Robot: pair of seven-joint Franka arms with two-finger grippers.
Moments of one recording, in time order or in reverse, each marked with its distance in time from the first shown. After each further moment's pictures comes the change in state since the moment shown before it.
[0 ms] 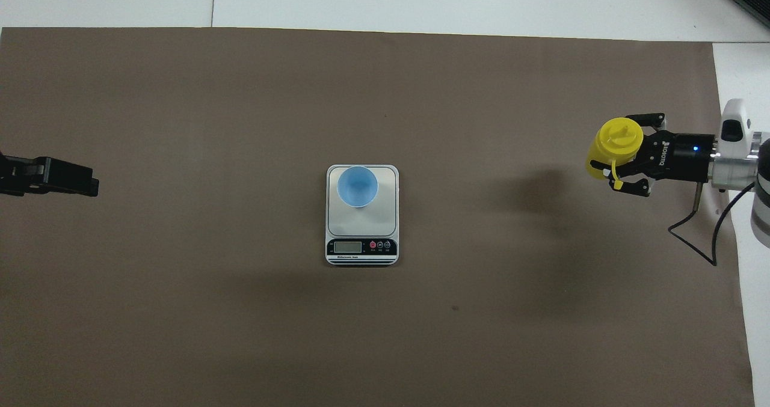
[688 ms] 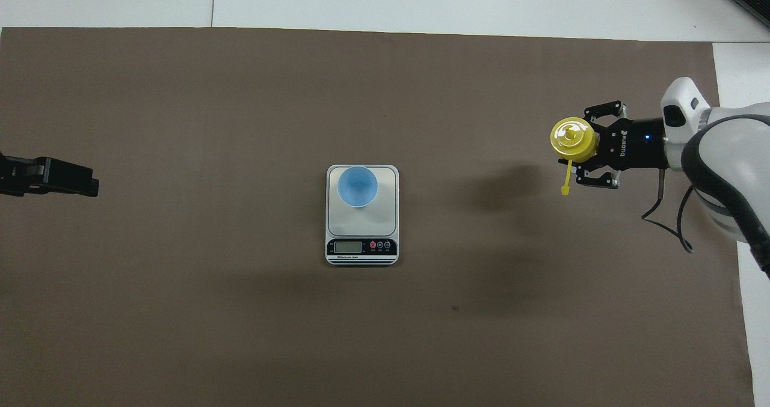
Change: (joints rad) left arm 0.000 0.000 0.000 0.000 0.000 -0.001 0.000; right arm 0.167 -0.011 0.003 0.019 -0.175 0.112 0.057
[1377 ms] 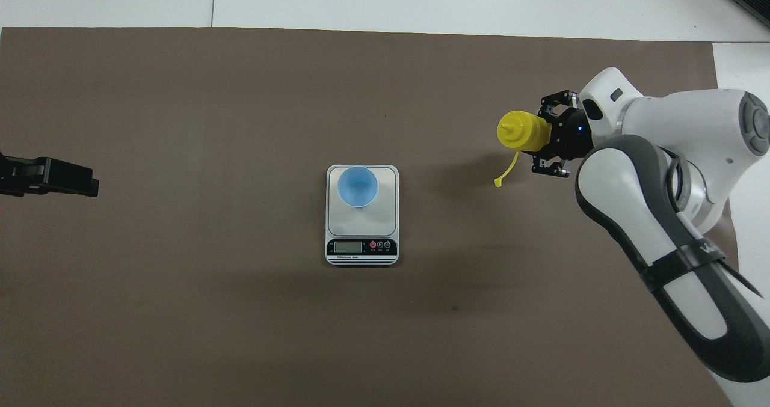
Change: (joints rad) left arm 0.000 0.000 0.000 0.000 0.000 -0.001 0.000; right arm 0.181 0.021 0.001 -0.001 -0.286 0.257 0.261
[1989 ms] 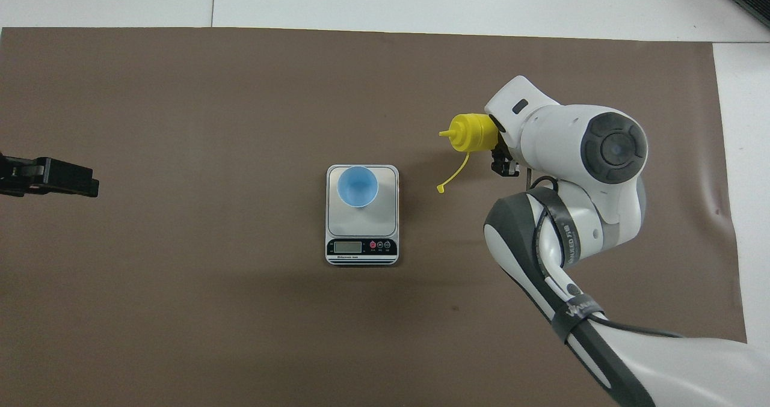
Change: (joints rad) left arm 0.000 0.000 0.000 0.000 0.000 -0.001 0.000; right arm 0.179 0.010 0.001 0.015 -0.637 0.119 0.472
